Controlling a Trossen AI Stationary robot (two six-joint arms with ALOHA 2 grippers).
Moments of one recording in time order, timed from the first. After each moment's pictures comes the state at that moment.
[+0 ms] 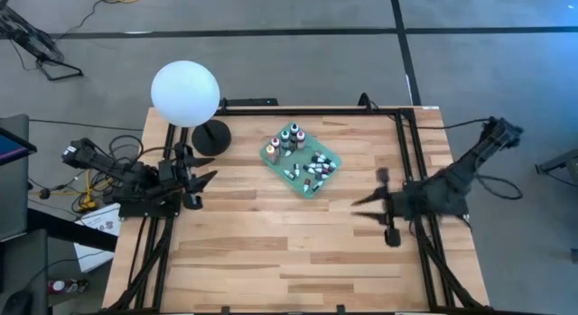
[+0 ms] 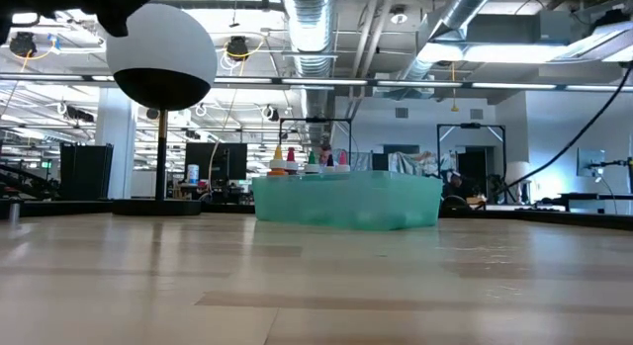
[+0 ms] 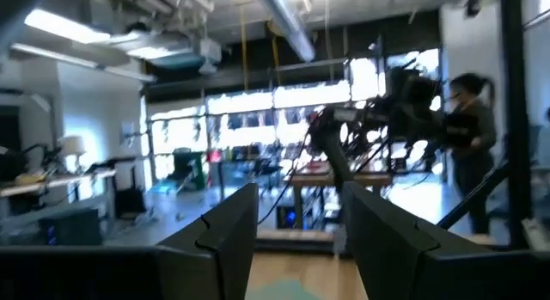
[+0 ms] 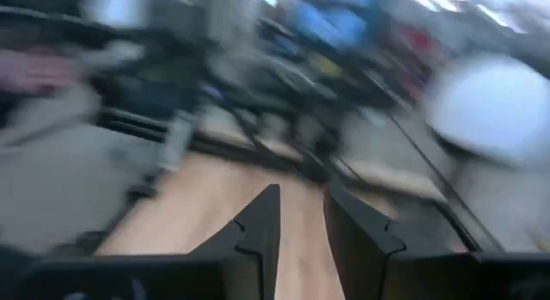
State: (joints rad) left arm -0.40 0.35 0.17 0.61 -0.62 0.31; right arm 0.69 0.89 0.77 -0.01 0.60 -0.19
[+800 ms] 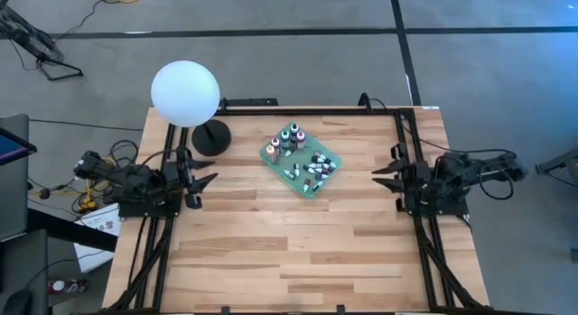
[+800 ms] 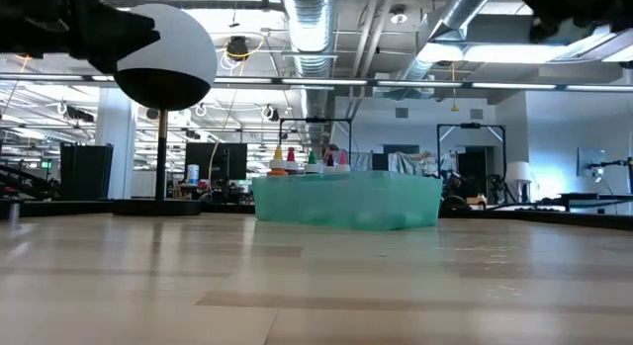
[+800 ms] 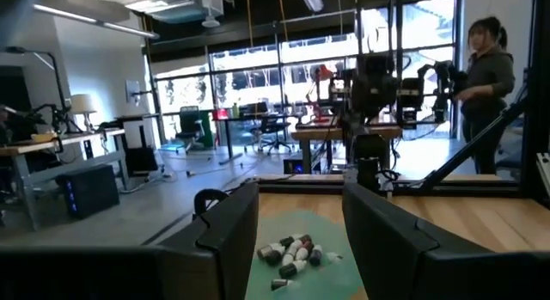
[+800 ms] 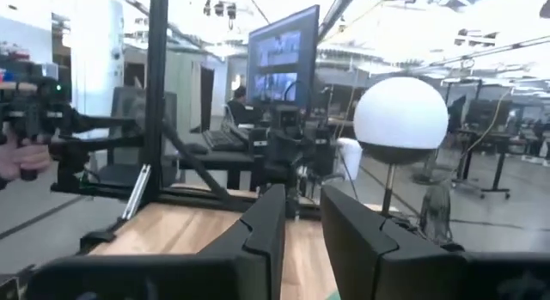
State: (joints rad) left arm -0.35 0.01 0.07 0.20 -0.61 0.21; right arm 0.23 0.17 0.25 0.11 0.15 -0.19
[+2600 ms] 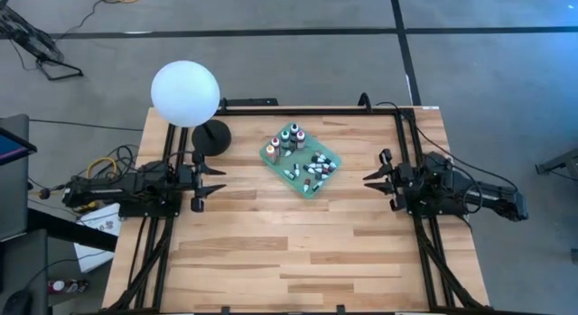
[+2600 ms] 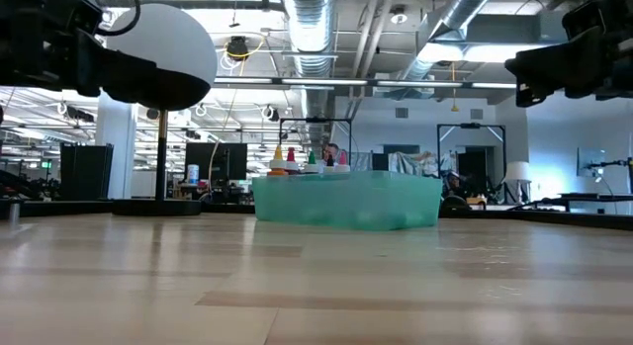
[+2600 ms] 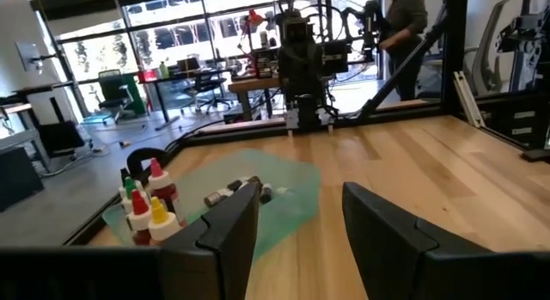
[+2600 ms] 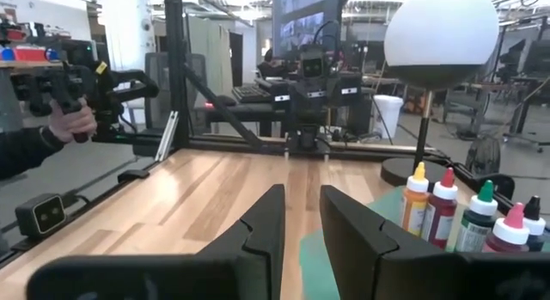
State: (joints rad) left arm 0.05 0.01 0.01 0.03 0.00 0.15; right arm -0.26 0.00 0.01 0.05 -0.42 -0.06
